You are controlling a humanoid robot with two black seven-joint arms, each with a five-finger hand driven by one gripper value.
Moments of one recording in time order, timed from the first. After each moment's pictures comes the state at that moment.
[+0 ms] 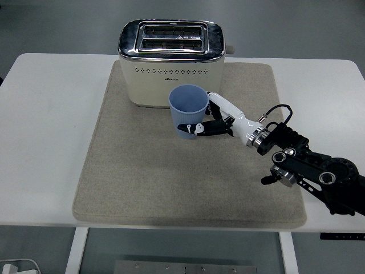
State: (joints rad) left arm -0.04 0.00 -0.04 -0.11 -0.04 -0.13 -0.04; right arm 0.87 -0.20 0.25 1.01 -0.70 -0.11 0.39
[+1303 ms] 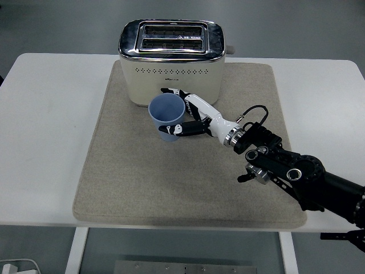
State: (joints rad) left arm -0.04 0.00 -0.04 -0.11 -0.04 -0.13 -0.04; right arm 0.90 -0.03 0.25 0.85 -0.70 -0.10 0.39
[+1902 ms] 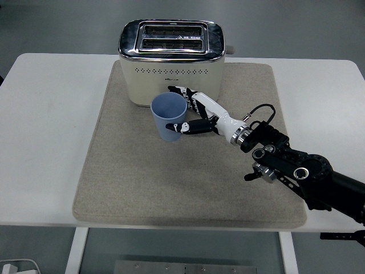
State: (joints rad) left arm -0.04 0.00 -0.04 -0.11 -0.04 -0.13 -0.04; right arm 0.89 -0.08 0.25 0.86 -0.70 -0.09 0.40
